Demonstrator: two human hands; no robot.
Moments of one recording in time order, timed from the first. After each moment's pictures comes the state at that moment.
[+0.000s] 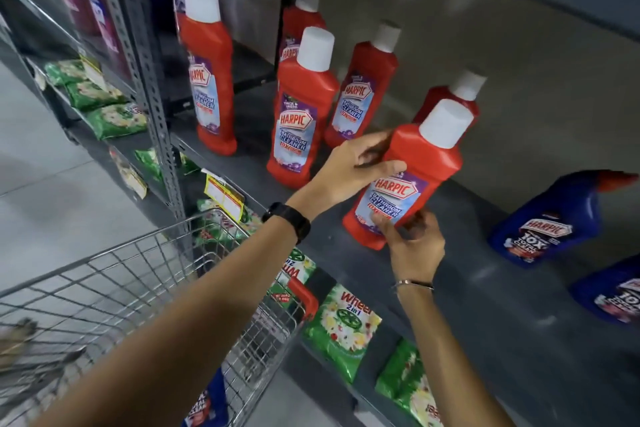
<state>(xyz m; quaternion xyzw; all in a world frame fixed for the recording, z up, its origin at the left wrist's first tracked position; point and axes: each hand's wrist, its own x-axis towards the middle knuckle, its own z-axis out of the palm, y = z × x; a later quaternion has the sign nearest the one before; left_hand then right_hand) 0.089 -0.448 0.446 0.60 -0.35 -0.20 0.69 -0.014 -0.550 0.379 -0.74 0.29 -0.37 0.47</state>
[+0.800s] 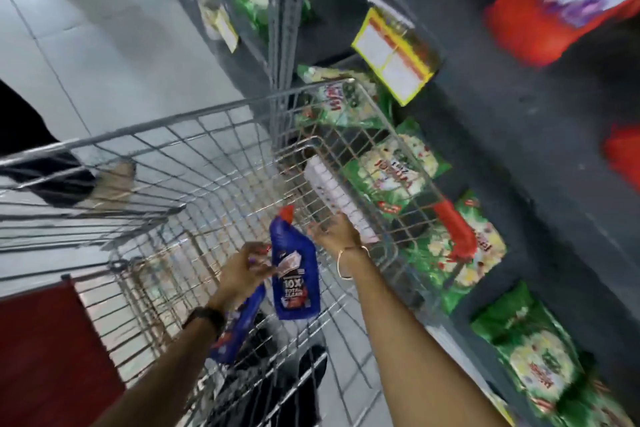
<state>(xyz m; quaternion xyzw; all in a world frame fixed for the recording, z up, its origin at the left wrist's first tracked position) -0.019 -0.162 0.059 0.75 0.20 -0.33 0.54 0.031 -0.343 0.092 -0.81 0.29 0.26 0.44</state>
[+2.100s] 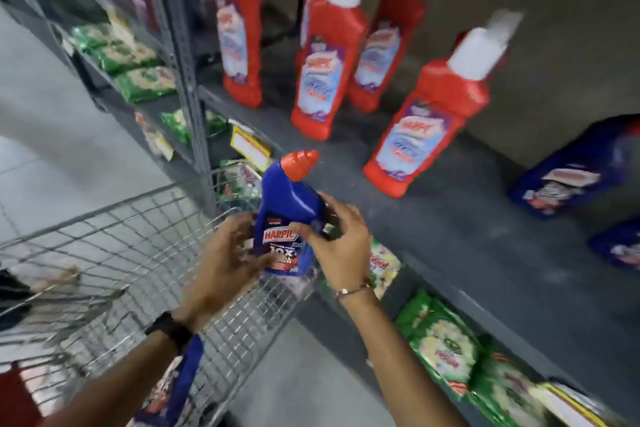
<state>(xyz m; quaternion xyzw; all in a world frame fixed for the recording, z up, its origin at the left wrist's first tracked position) -0.026 -0.258 0.285 0.77 -0.11 -0.06 0.63 -0.057 -0.419 0.335 -0.82 0.13 -0.23 0.51</state>
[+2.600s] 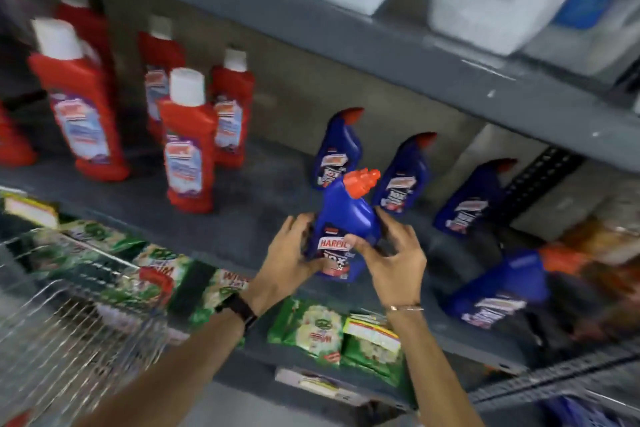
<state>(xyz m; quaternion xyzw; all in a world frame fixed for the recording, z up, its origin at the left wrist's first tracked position) -0.141 -0.549 0.382 0.69 -0.39 -0.18 0.58 -0.266 -0.641 0.447 -0.79 0.30 -0.43 0.31</state>
